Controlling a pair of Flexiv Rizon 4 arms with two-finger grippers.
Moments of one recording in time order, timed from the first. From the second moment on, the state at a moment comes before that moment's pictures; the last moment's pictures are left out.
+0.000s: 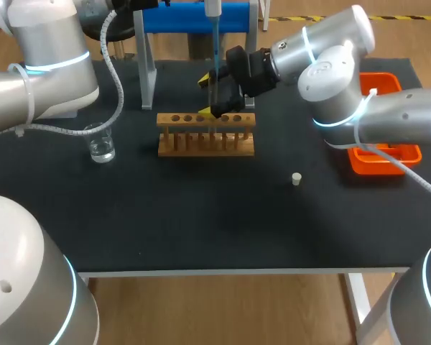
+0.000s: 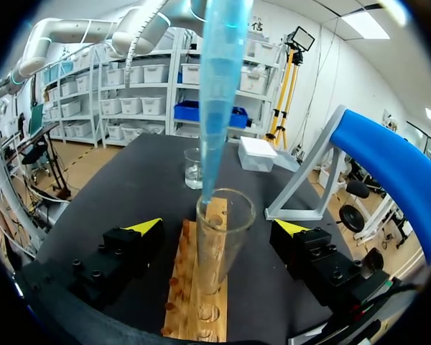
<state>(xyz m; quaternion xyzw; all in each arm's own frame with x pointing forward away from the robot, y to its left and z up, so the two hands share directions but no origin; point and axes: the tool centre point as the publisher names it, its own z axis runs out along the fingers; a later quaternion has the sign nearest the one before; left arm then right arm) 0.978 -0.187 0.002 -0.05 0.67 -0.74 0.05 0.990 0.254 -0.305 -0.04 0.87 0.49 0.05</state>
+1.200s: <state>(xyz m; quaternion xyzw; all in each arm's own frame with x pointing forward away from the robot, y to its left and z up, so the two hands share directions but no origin) 0.979 -0.187 -0.003 -0.05 0.67 -0.74 0.04 0.988 0.253 -0.303 -0.04 0.87 0.49 0.06</state>
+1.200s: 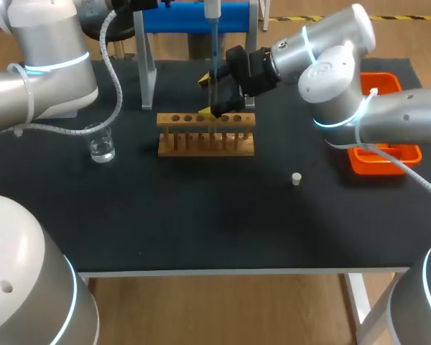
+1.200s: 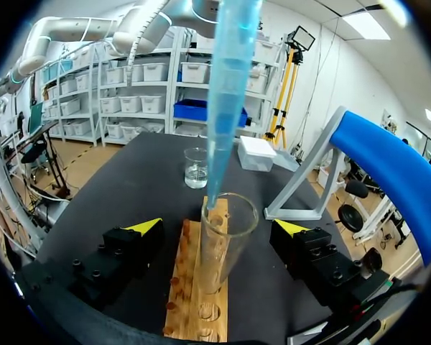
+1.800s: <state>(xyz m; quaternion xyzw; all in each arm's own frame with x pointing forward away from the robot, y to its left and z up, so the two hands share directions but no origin) 0.984 -0.185 -0.012 -0.06 0.67 -0.74 0.04 0.988 0.253 -0.303 -0.04 0.87 0.49 0.06</state>
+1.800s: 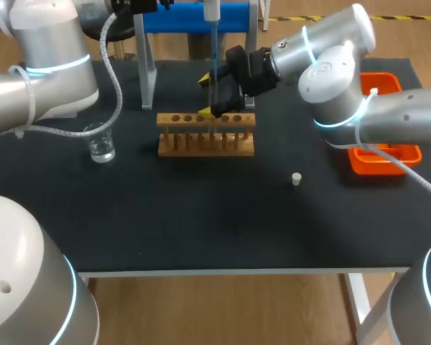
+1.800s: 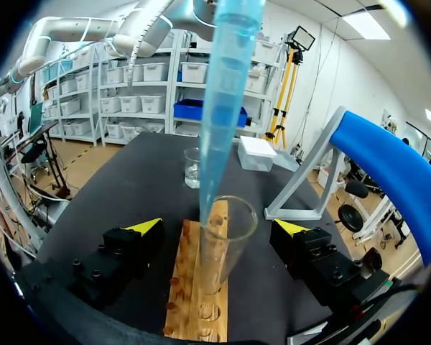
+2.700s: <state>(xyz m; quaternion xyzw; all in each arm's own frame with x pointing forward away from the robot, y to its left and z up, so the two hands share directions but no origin) 0.983 -0.181 -0.003 -0.05 0.67 -0.74 0.05 0.988 0.253 -0.303 -0.04 0.87 0.49 0.06</state>
